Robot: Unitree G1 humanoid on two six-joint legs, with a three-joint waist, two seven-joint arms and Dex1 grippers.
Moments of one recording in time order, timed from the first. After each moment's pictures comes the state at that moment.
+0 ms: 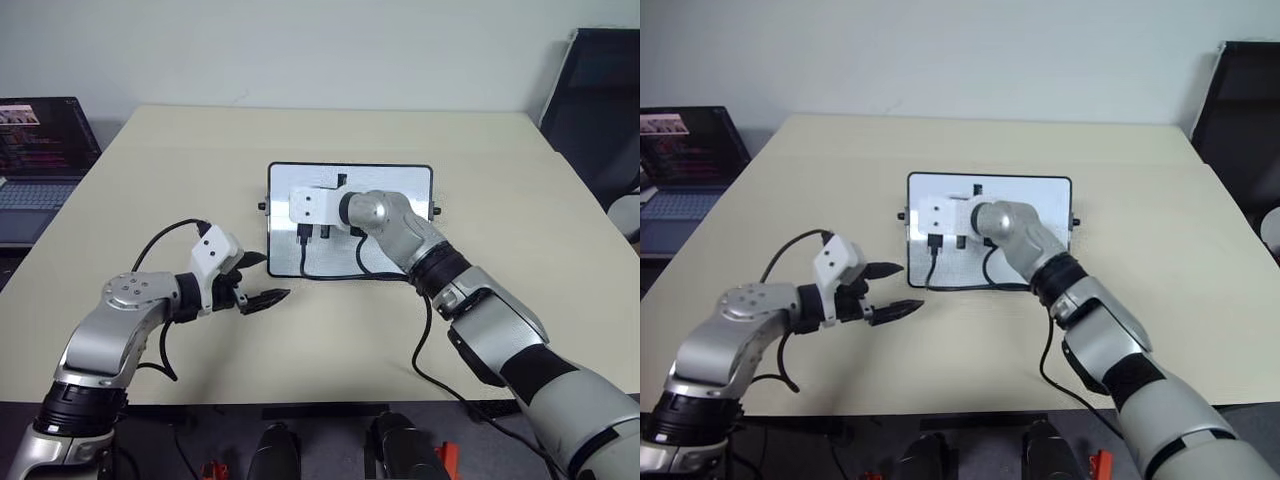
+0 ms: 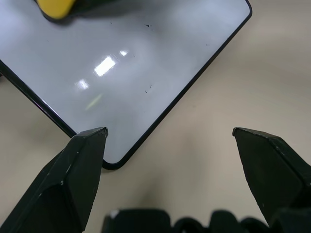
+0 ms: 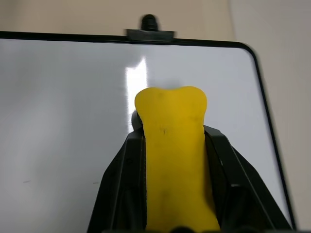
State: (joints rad) left arm -0.28 0.77 0.03 -0.19 -0.37 0.56 -0.92; right arm -1.21 -0.10 0.52 0.83 -0.47 0.00 0.52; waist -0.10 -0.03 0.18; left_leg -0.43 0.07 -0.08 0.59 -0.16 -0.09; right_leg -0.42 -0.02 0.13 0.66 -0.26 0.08
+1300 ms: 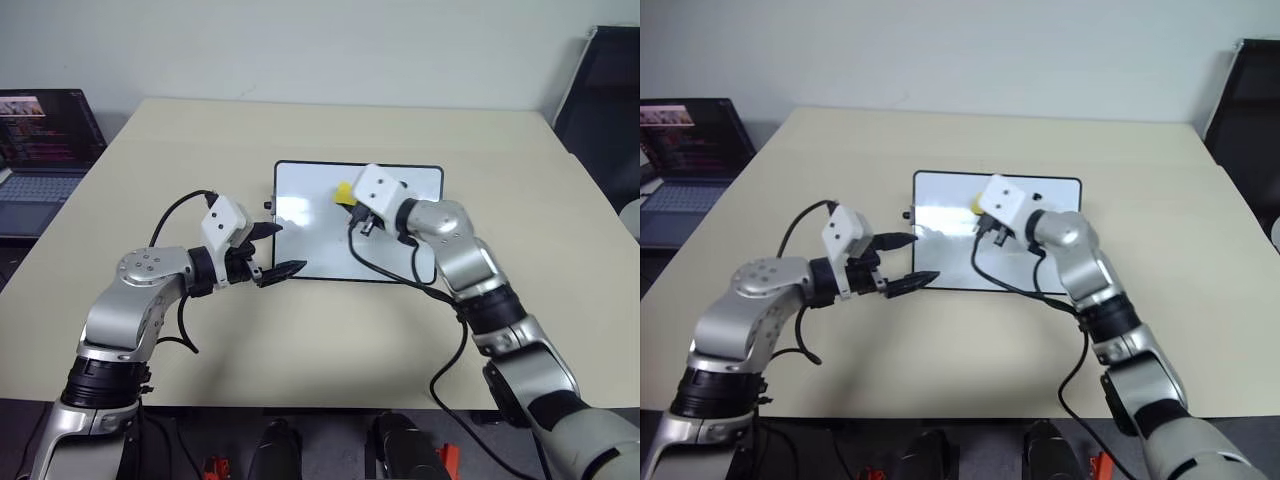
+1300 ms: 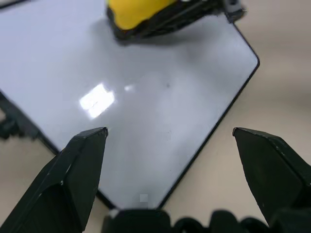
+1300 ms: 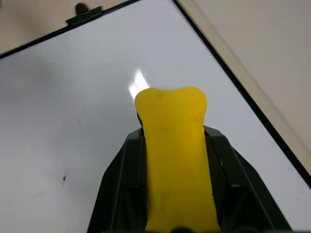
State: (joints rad) left arm -0.44 0.68 0.01 -0.14 -0.38 0.52 -0.93; right arm -0.79 -0.25 0.19 0.06 -0.24 0.46 0.67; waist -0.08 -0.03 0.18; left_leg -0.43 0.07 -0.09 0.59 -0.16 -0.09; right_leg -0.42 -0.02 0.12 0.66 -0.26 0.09
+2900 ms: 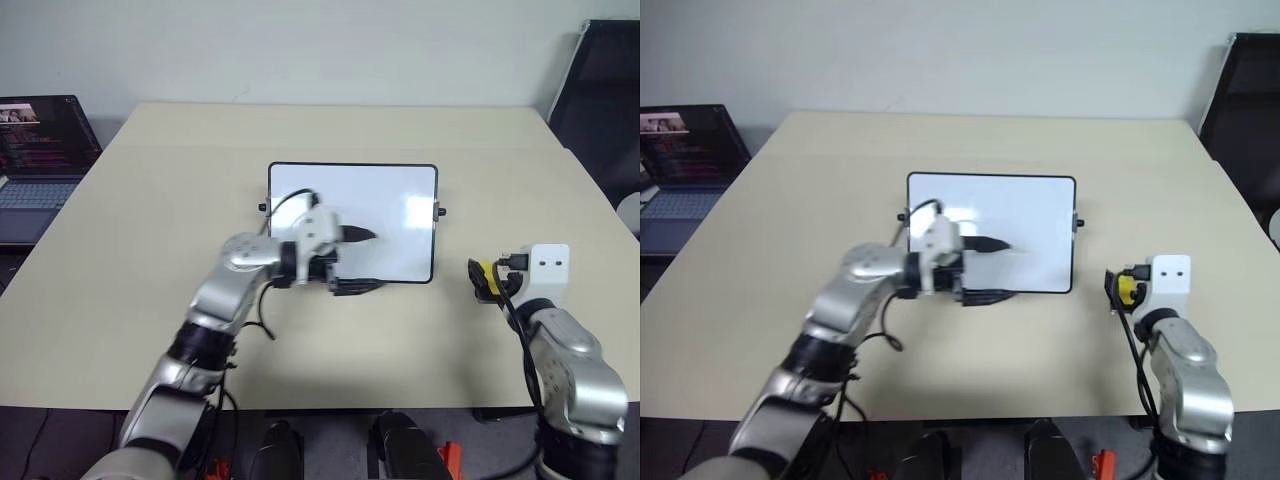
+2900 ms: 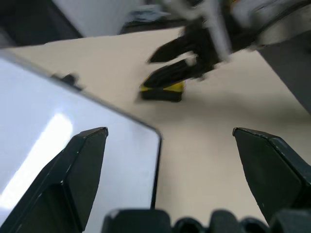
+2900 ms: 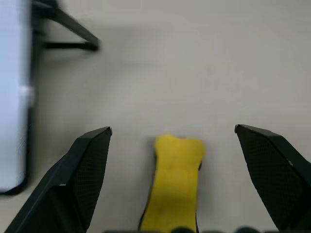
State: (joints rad) left arm -0.57 0.43 -0.14 0.02 -0.28 0.31 -1.07; right arm -0.07 -0.23 -0.28 -0.59 0.12 0.81 0.24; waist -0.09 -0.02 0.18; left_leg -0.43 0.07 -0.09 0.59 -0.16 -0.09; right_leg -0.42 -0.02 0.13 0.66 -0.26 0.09
